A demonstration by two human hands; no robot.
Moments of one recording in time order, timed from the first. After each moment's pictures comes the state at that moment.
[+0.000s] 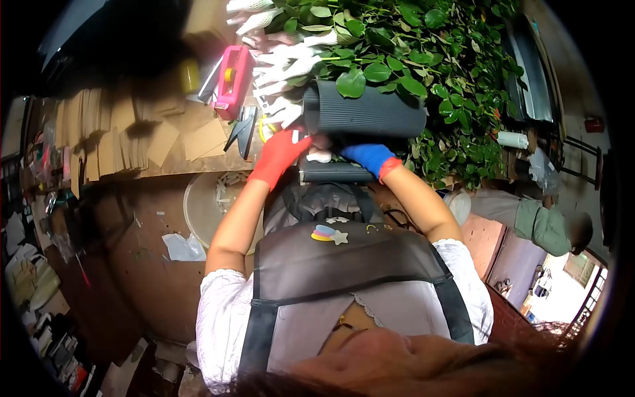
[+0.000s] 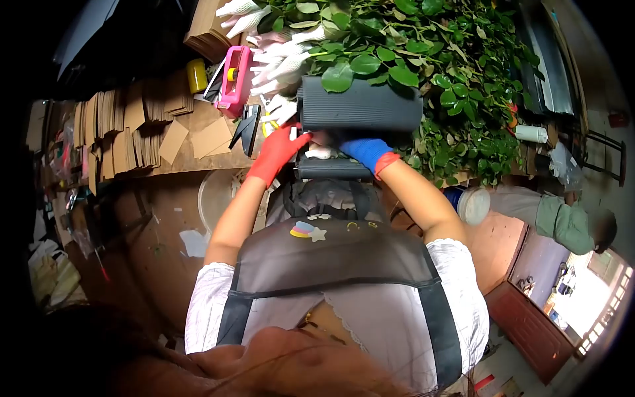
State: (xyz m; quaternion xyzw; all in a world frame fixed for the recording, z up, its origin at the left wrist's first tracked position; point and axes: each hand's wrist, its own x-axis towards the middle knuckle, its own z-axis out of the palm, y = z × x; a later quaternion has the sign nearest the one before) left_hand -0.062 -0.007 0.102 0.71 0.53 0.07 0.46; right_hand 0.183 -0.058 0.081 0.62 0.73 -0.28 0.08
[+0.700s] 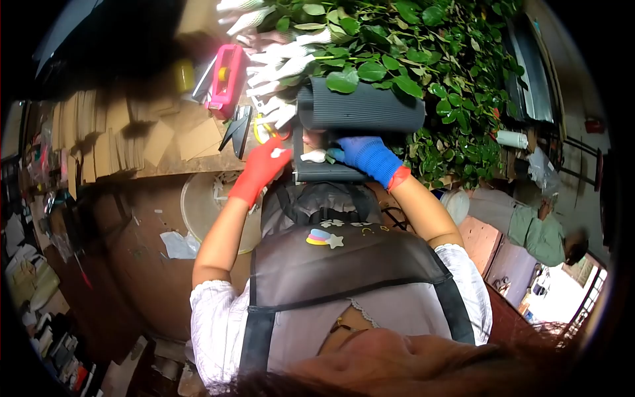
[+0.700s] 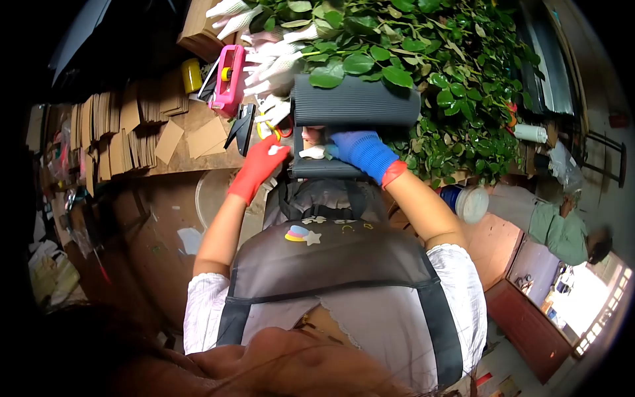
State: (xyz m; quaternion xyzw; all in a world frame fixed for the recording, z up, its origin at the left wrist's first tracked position) left_hand -0.097 -0.028 0.097 0.61 0.56 0.10 0.55; right_hand 0.168 -0.050 0.163 0.59 0.72 -0.32 0.18
